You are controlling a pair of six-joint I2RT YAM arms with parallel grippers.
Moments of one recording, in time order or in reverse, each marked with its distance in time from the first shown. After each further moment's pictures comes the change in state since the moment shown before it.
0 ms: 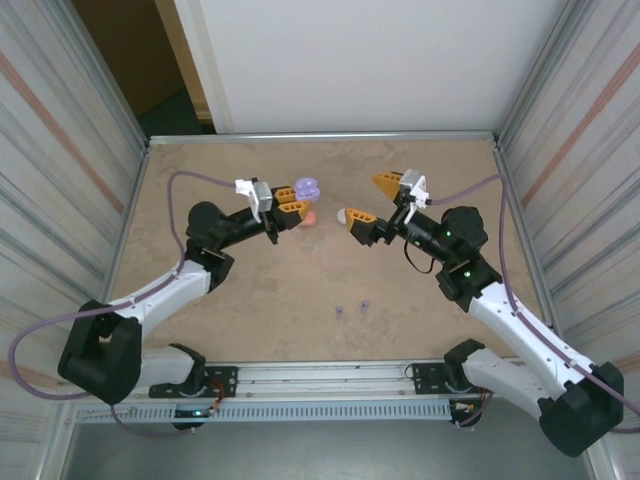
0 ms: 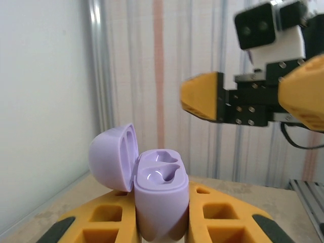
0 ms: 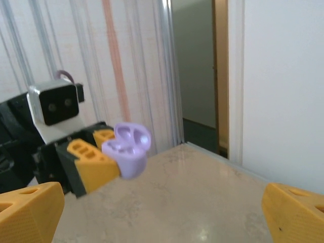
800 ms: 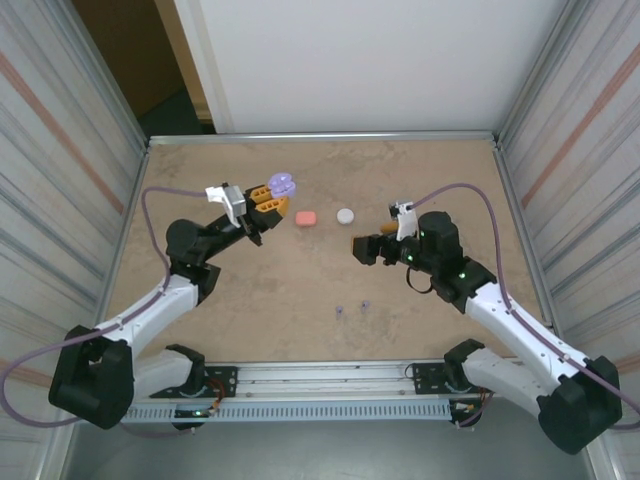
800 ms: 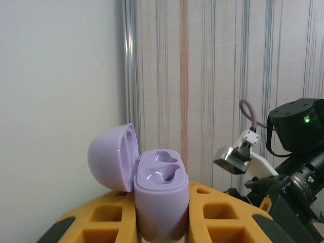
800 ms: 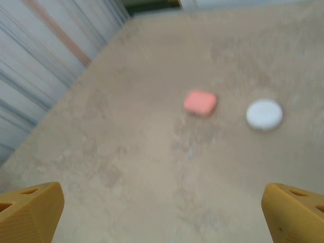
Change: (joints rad) left arm 0.059 -0.136 -0.096 0.088 -0.073 -0.065; right arm 0.000 0.039 -0.031 -0.542 0.130 0.188
